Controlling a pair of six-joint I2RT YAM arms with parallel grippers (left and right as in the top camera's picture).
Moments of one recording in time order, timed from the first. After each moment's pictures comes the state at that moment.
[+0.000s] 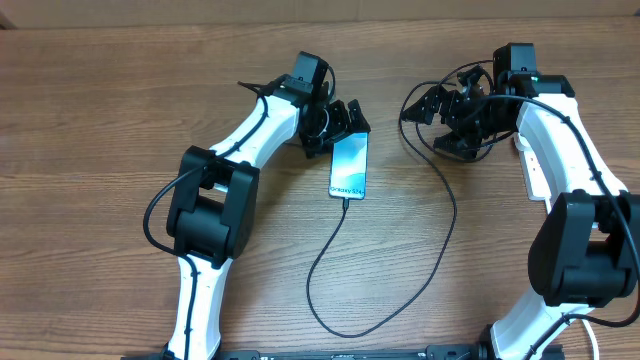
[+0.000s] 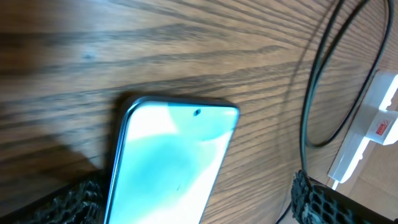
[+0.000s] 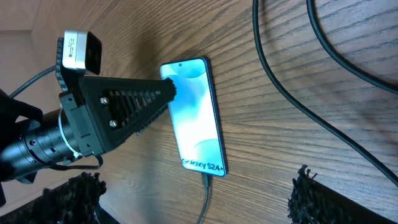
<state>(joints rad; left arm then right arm) -0.38 2.31 1.76 -0.65 0.53 -0.72 -0.04 1.91 1.52 -0.94 -0.70 0.36</state>
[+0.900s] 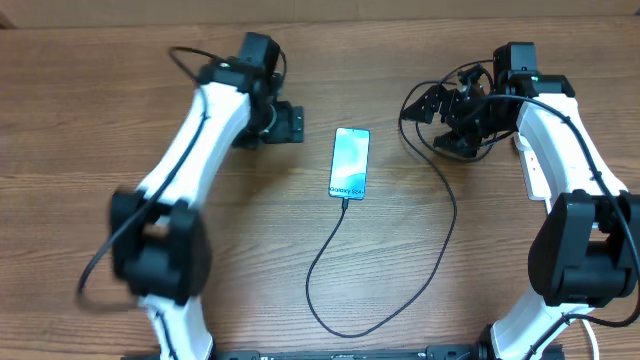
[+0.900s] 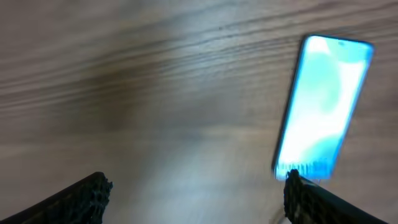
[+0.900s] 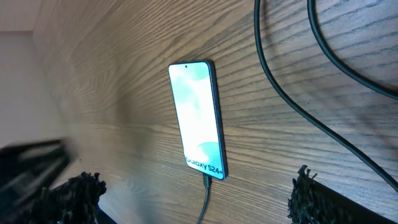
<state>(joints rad) -0.28 1.96 1.75 -1.12 0.09 -0.28 -0.04 1.91 1.52 -0.93 -0.69 0.36</state>
